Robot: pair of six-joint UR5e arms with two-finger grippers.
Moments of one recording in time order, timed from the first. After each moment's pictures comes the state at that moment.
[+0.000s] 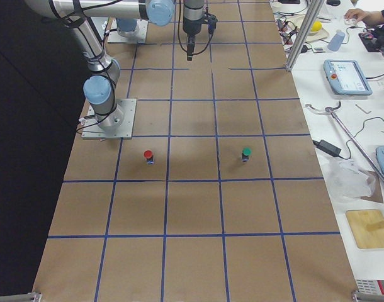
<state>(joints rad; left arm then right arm) -1.23 -1.55 -1.96 -1.20 1.61 0.91 1.53 -1.71 1.72 -1.52 -1.56 0.00</state>
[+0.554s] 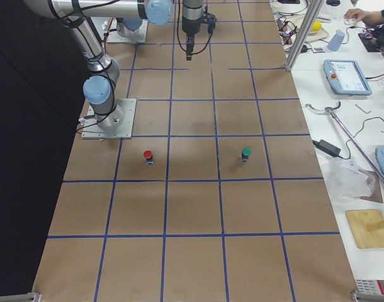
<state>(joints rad) -1.05 -1.69 -2.02 -0.99 1.62 1.23 1.53 -1.72 1.73 -1.52 -1.56 0.00</state>
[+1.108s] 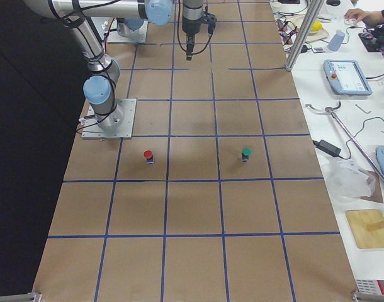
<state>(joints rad) -1.01 -1.77 -2.02 -0.95 1.62 1.35 1.53 -1.72 1.72 -1.52 -1.56 0.00</state>
